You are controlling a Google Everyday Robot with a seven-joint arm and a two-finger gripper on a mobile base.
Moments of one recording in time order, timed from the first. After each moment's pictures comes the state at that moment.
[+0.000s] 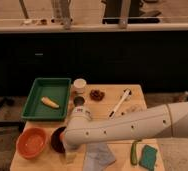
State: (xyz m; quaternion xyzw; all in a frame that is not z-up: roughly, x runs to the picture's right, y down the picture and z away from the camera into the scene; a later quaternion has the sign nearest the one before) arm -0.124 0.273 0.681 -0.31 -0.18 -0.05 0.93
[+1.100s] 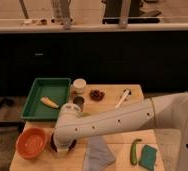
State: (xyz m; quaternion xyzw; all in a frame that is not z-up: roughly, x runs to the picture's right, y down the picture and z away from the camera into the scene) arm -0.162 0.261 0.687 -0.30 -0.19 -0.06 0.93
